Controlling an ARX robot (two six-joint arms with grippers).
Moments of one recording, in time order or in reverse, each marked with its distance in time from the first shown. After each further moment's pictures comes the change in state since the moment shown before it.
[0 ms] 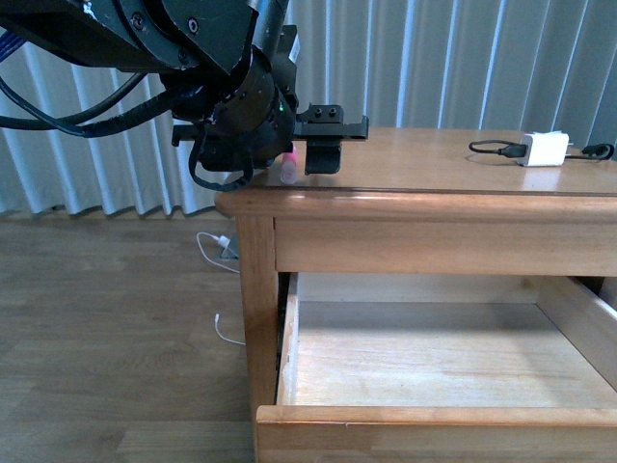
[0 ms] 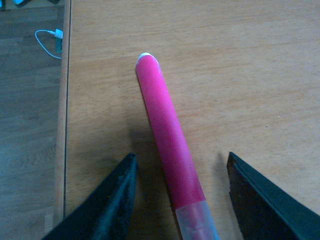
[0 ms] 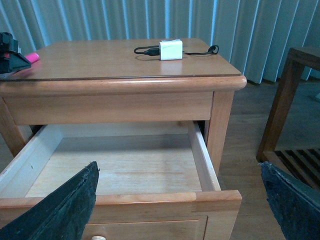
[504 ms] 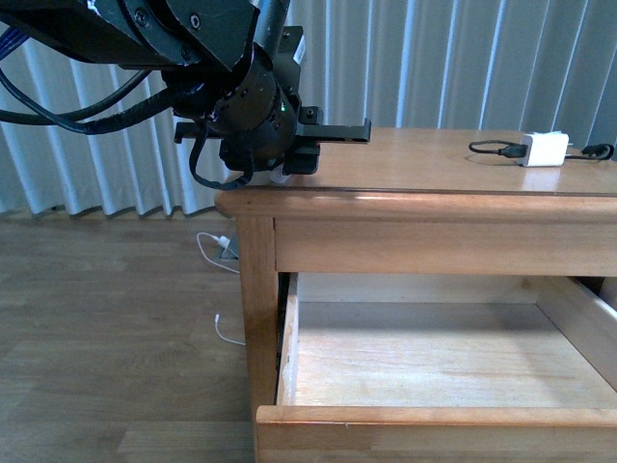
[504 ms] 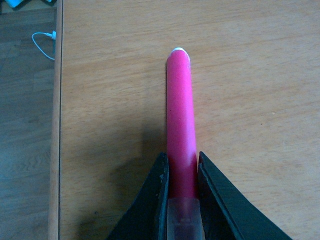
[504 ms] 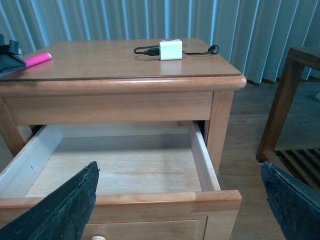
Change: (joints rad) left arm 0.002 -0.003 -0.002 0.008 0.020 0.028; right arm 0.000 0.000 0.000 0.000 0.000 0.000
